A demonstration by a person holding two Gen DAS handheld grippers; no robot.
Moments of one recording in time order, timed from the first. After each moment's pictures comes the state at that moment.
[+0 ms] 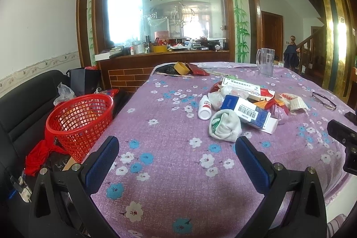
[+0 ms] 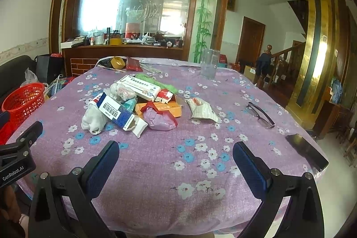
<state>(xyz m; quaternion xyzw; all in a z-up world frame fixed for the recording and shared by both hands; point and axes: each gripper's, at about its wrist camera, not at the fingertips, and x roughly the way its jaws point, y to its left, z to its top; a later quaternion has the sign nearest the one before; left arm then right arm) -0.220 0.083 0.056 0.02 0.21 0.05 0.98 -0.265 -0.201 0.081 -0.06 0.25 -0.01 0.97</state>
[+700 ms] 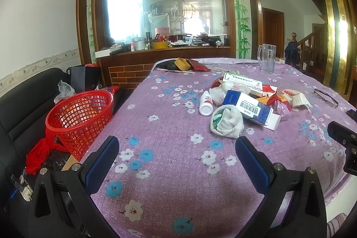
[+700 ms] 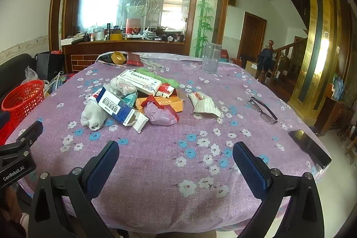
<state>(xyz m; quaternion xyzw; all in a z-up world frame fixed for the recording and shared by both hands) -0.219 0.085 0.051 0.02 0.22 0.05 0.97 -0.260 -0.202 0.076 -0.06 0.27 -0.01 0.96</state>
